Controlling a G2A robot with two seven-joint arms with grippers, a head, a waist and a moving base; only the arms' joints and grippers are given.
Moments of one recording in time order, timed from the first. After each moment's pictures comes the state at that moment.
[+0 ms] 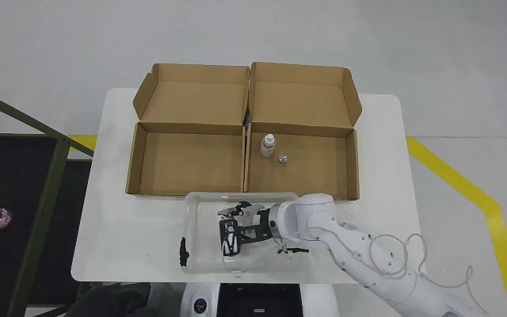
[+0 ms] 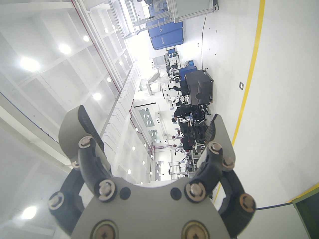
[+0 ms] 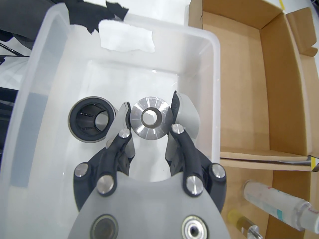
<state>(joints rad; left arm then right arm) -0.29 -0.19 -0.48 -1.38 1.96 -0.31 0.15 -0.98 -1.17 0.69 -1.82 -1.42 -0.78 0.44</state>
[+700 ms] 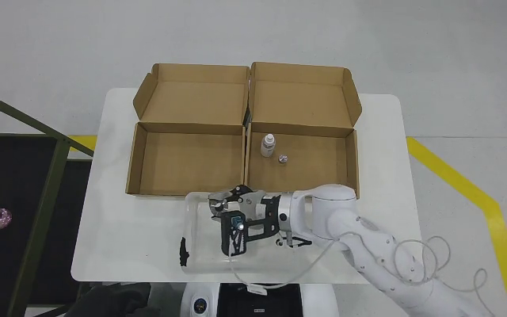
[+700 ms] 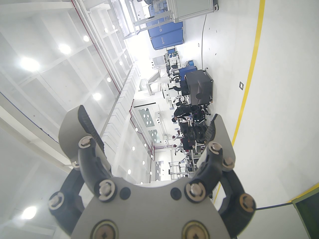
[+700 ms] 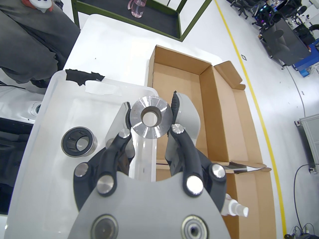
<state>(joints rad) -0.29 -0.19 -0.48 -1.38 1.96 -0.31 0.15 -0.97 -1.16 0.80 -1.97 -1.43 -0.77 0.35</state>
